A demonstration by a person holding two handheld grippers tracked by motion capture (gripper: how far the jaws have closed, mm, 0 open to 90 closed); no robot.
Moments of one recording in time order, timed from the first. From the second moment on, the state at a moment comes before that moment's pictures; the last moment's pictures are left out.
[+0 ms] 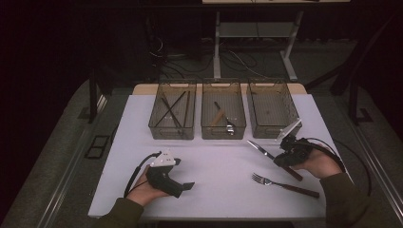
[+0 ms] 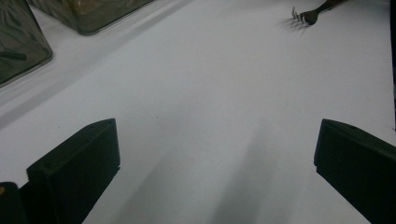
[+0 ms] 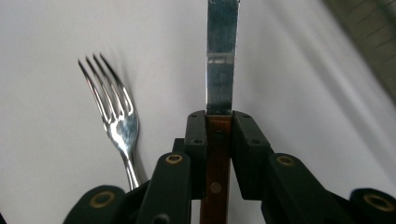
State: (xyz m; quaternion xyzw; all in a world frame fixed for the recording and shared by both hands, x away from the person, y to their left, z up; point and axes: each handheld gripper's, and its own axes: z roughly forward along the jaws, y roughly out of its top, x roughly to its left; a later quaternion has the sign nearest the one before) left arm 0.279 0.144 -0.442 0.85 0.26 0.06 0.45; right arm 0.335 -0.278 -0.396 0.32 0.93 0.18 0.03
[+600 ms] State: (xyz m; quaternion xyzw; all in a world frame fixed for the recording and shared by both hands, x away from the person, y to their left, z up) left arm 0.280 0.146 -0.442 0.85 0.26 0.06 0.45; right arm 0.349 -0.323 -0.368 0.40 0.83 0.37 0.08
